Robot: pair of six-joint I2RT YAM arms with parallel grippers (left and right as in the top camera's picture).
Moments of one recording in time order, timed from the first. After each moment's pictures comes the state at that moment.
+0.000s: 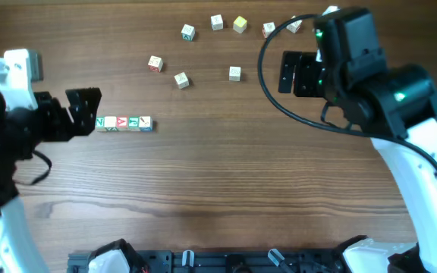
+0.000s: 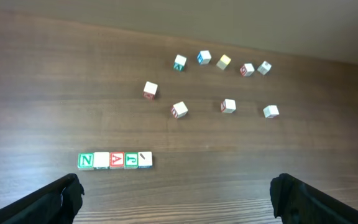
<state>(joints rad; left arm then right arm) 0.40 1.18 1.66 -1.28 0.55 0.14 0.44 1.49 1.82 -1.25 0.23 0.38</state>
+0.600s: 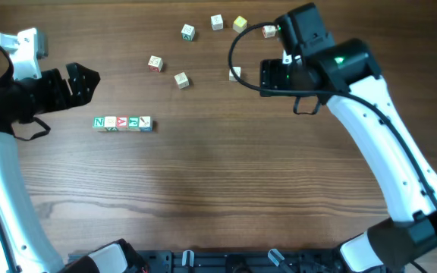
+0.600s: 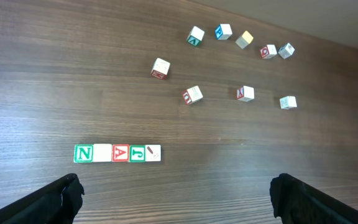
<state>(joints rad) 0.40 1.41 1.66 -1.23 0.54 0.14 0.44 1.69 1.77 -1.21 0.08 0.37</state>
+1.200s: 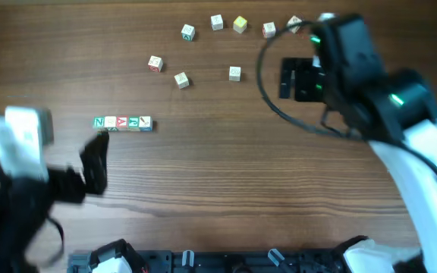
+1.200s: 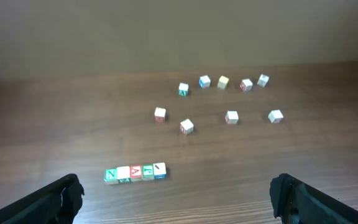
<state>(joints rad) 0.40 0.86 1.66 -1.34 0.51 0.22 0.44 1.44 1.77 -1.22 0.24 0.37</state>
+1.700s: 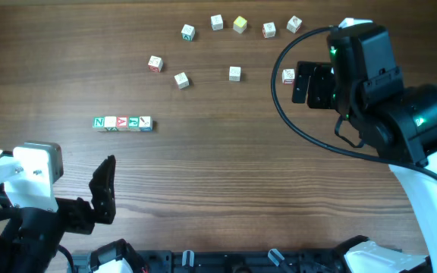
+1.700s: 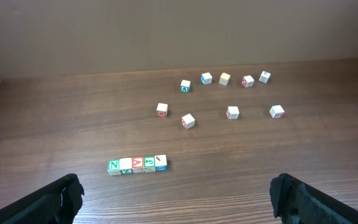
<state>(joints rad) 0.40 0.77 1.66 -1.40 0.48 0.23 0.44 1.39 1.77 -1.26 0.31 0.37</state>
